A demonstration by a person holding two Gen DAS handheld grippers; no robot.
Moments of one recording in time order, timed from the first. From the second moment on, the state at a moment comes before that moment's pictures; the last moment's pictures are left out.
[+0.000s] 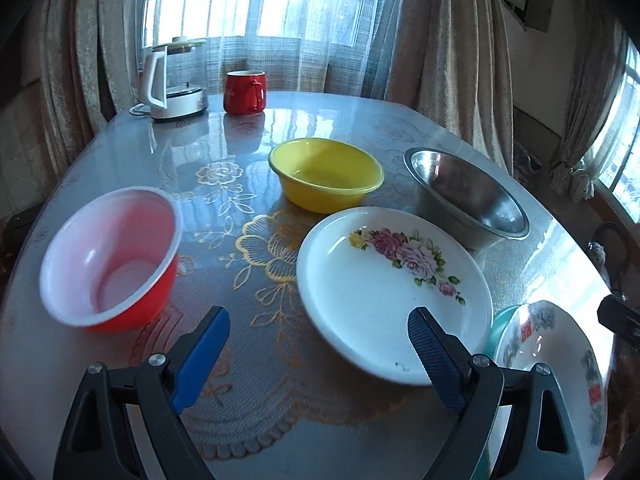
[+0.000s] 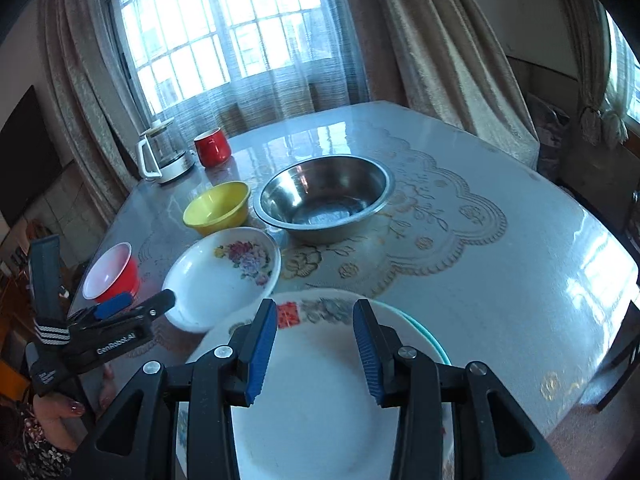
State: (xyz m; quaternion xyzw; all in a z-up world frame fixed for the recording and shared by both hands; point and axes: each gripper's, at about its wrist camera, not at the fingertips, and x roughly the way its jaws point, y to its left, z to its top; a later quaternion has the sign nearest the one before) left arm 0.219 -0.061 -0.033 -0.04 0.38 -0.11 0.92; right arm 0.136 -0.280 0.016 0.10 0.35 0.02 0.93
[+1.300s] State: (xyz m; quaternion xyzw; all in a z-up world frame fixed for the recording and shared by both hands) left arm 0.239 -0.044 -0.053 -0.06 0.42 -0.14 0.89; right arm 0.283 -0.234 -0.048 0.12 0.51 0.07 0.85
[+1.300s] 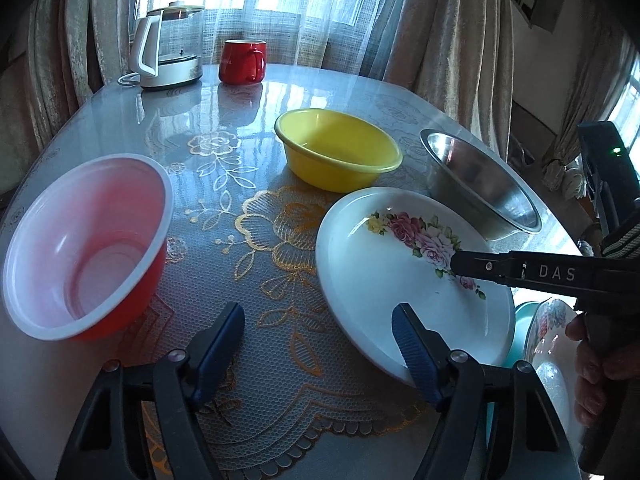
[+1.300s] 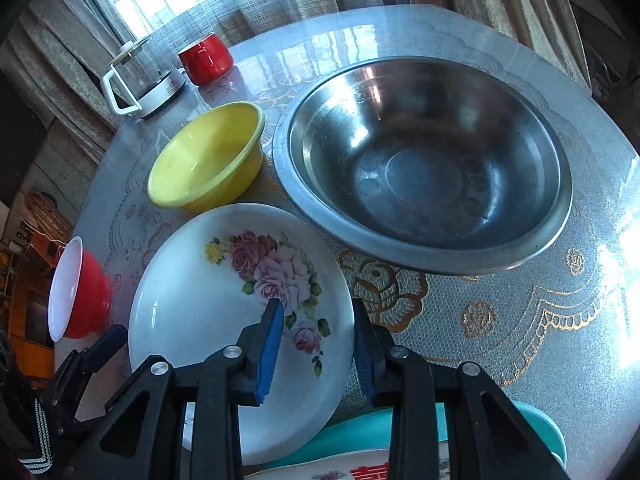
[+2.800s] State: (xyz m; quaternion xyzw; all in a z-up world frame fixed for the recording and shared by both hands) left arm 0.242 -0.037 -0.052 -0.05 0.42 -0.12 0.90; right arm 0.275 -0.207 -0.047 0.12 0.50 0.08 0.85
